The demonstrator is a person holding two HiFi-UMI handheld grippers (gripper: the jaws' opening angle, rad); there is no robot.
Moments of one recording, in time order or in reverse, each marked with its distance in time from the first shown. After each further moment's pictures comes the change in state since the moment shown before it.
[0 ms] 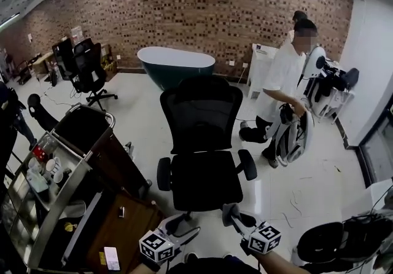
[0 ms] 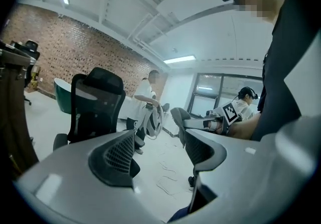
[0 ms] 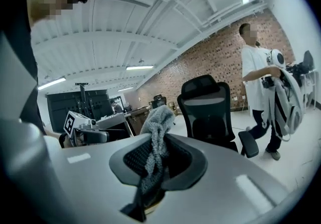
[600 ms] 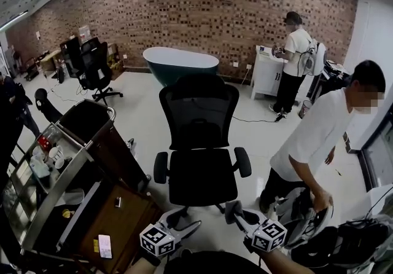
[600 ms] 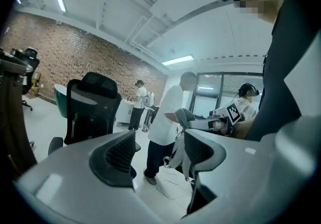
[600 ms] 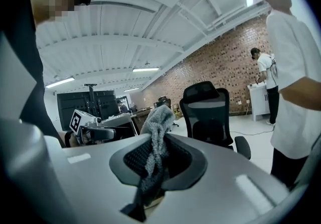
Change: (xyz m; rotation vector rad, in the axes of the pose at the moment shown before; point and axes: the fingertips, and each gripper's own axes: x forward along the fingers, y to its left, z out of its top) left arm 0.030 -0.059 0.005 0.039 -0.036 0.033; right arm -0.069 -0.019 0.012 -0.044 -0.019 0.064
